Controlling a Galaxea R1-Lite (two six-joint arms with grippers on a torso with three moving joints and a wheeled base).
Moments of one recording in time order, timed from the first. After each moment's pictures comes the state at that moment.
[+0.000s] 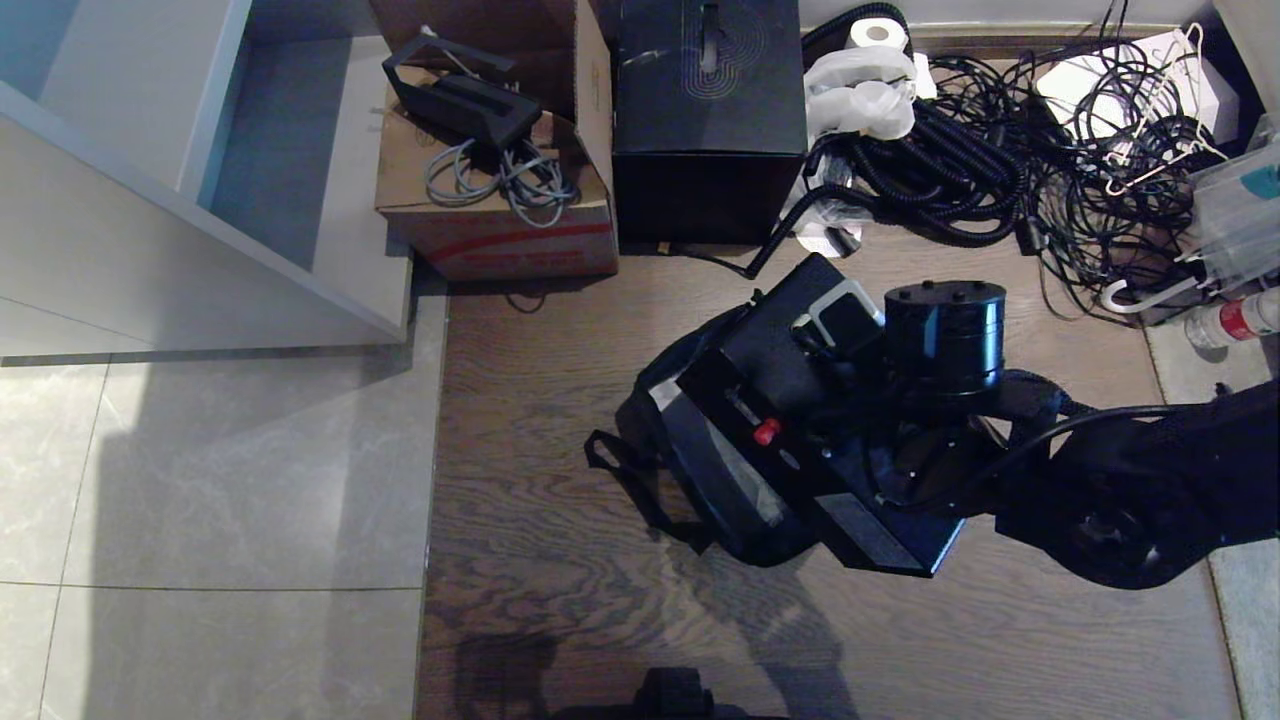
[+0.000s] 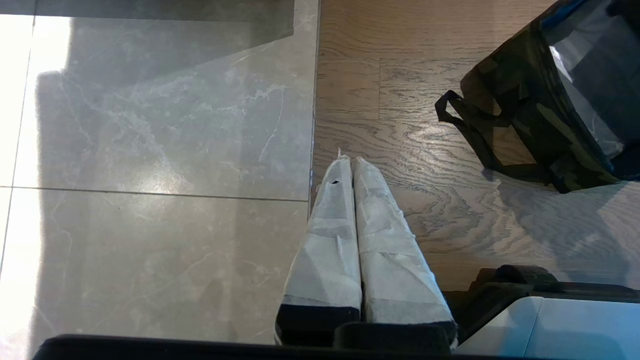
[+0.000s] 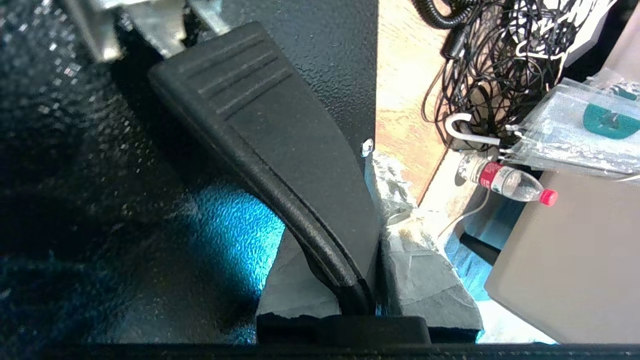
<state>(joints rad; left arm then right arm) 0.00 0.00 0.00 0.00 0.01 -0.01 0.66 1.81 -0.94 -0.67 -0.98 -0.62</state>
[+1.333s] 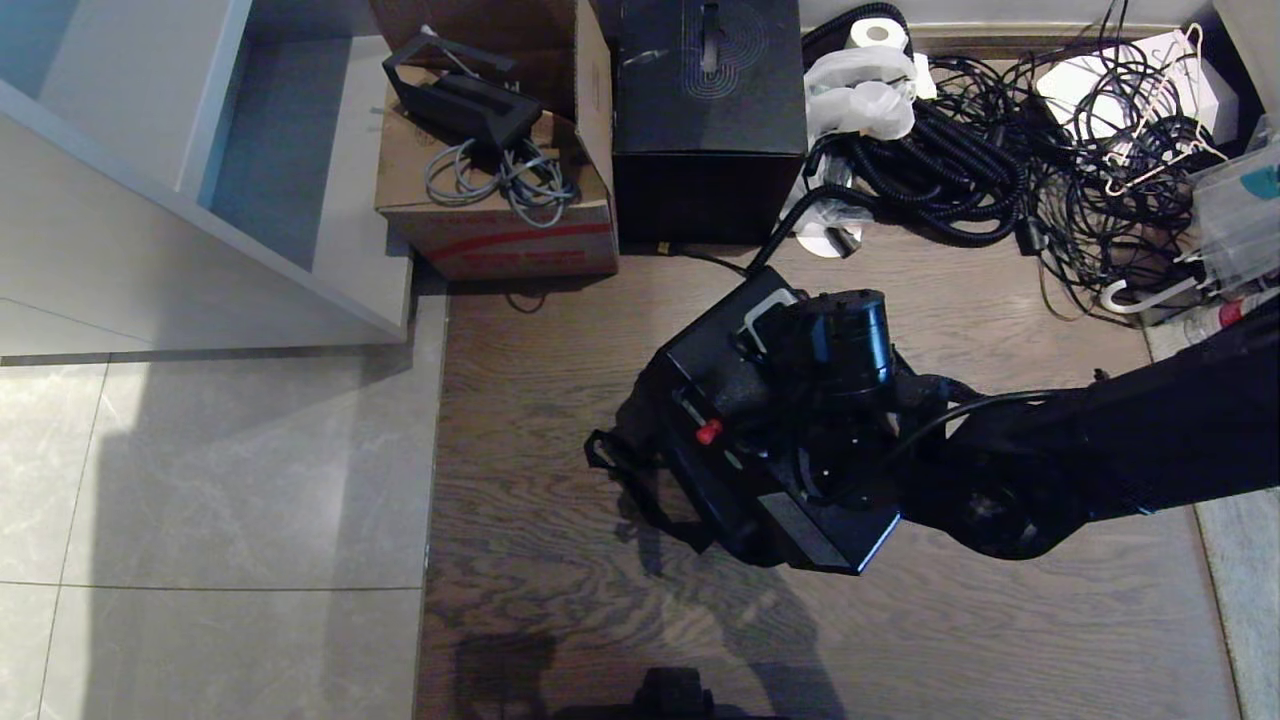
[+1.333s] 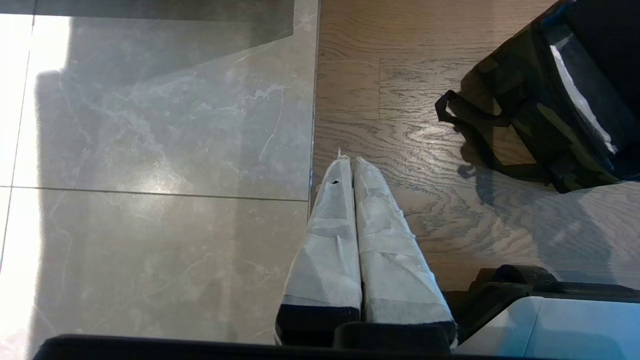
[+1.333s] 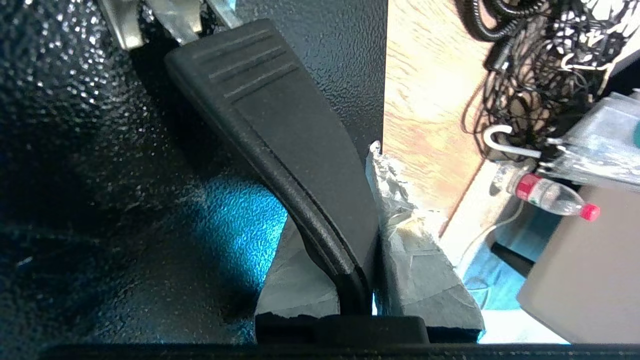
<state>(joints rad) 0.00 0.00 0.00 0.00 0.01 -0.01 0.72 1.94 -1.12 -0.52 -1.00 -0.51</state>
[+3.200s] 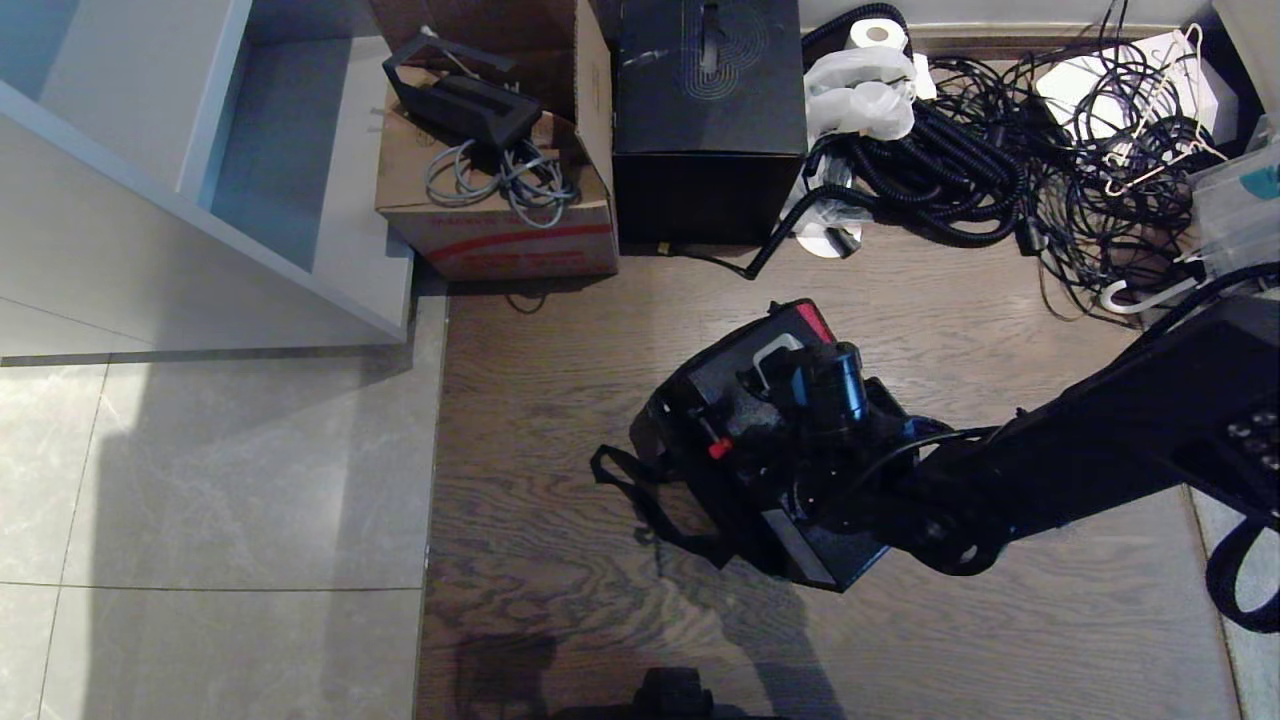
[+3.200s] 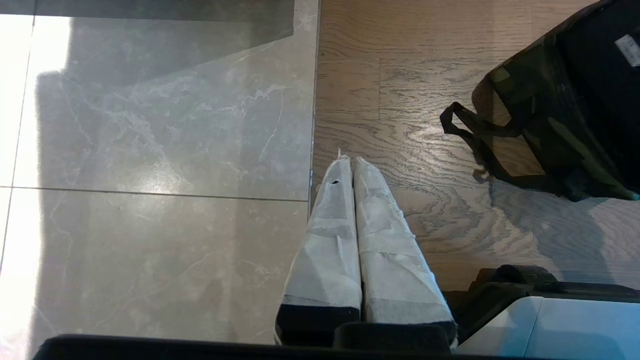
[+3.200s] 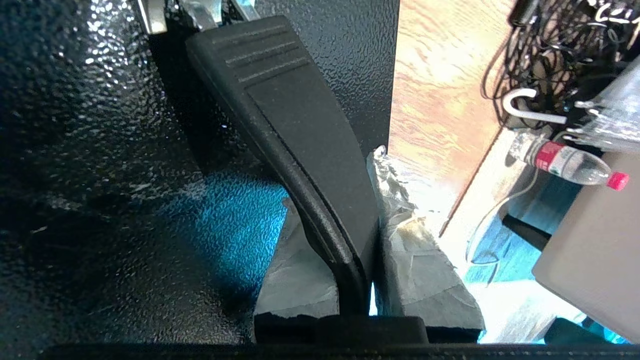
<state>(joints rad) 0.00 0.00 0.00 0.00 0.01 -0.01 0.66 2.07 -1.07 -0.62 -1.01 -0.45</state>
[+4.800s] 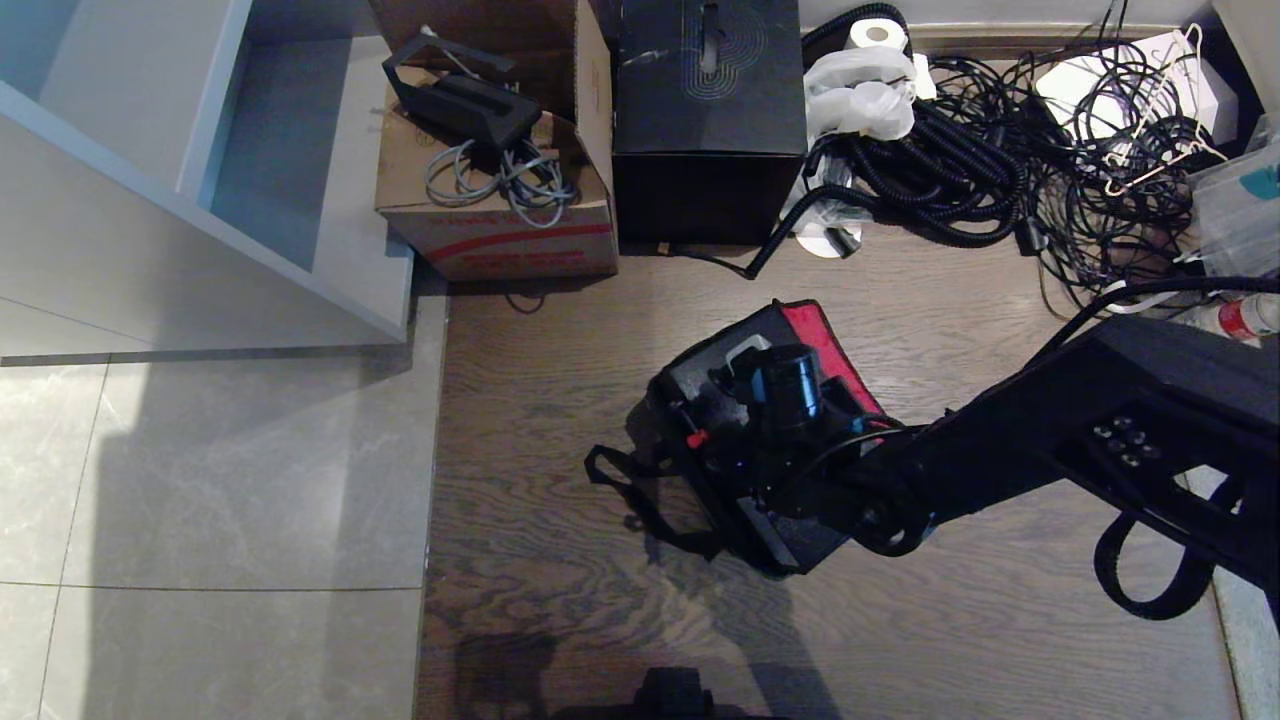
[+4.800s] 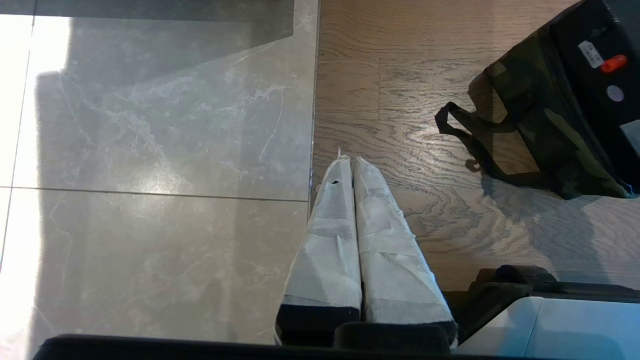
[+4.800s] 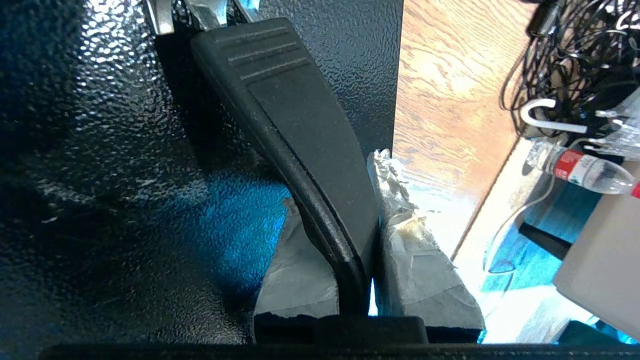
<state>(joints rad) 0.00 0.00 0.00 0.00 0.01 -0.01 0.66 2.20 -1.22 -0.63 -1.01 -0.45</state>
